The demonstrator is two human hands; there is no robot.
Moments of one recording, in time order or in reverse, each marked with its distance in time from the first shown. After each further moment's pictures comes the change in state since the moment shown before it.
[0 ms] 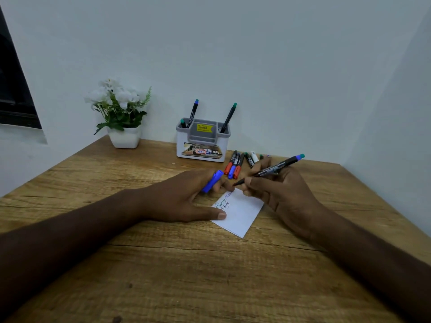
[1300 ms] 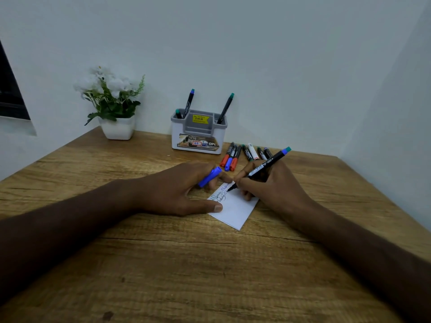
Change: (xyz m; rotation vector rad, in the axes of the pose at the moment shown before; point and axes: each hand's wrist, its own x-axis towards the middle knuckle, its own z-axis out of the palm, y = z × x) left_hand 0.001 -0.001 0.001 0.105 -0.071 -0.050; right_hand 0.006 0.009 0.001 -0.647 0.028 -0.068
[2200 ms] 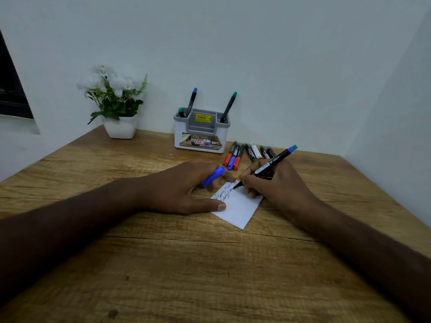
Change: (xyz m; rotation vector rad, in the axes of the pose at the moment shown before) left_hand 0.003 -0.004 0.001 -0.015 -0.005 0.018; right_hand 0.001 0.001 -0.001 0.055 0.018 0.053
